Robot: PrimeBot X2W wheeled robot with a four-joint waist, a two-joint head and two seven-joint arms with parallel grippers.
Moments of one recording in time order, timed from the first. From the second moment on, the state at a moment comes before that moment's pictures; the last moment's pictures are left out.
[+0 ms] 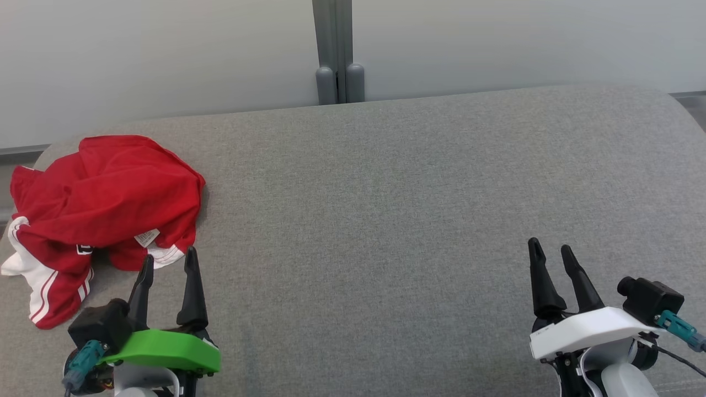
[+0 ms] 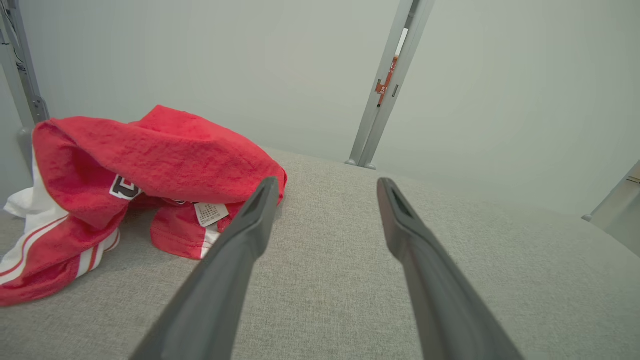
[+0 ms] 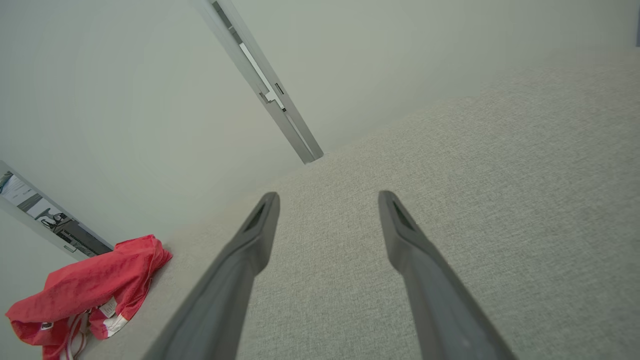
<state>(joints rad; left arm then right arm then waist) -0.05 0.06 -0.03 0.18 -0.39 -0.06 -0.17 -0.04 -0.04 0.04 0.18 0.56 0.13 -0.17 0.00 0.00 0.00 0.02</state>
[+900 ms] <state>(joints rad) -0.05 0.07 -0.04 0.18 -0.17 -0.03 -0.23 -0.04 -0.05 0.04 0.18 0.34 0.13 -0.23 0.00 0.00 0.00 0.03</state>
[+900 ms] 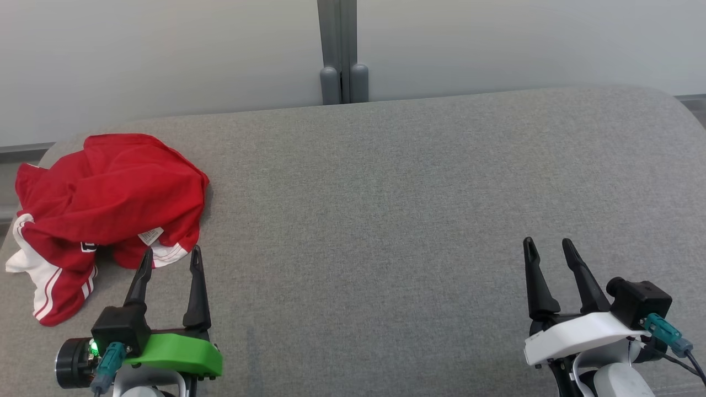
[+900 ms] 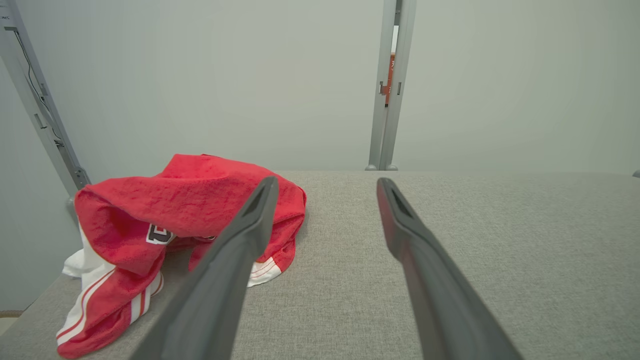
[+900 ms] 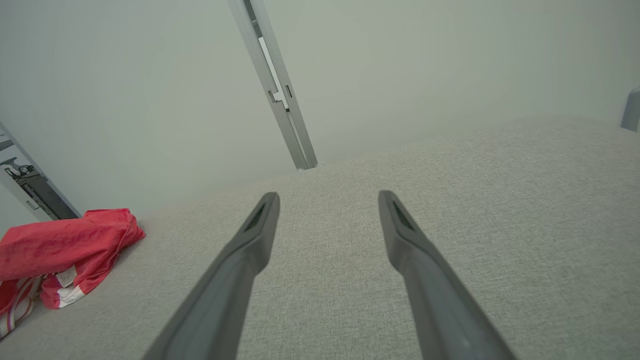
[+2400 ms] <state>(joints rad) -0.05 0.07 -0.03 0.24 -0.14 -0.04 -0.26 -0.03 -0.05 0.05 0.19 0.26 0.13 -0.26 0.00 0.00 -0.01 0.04</state>
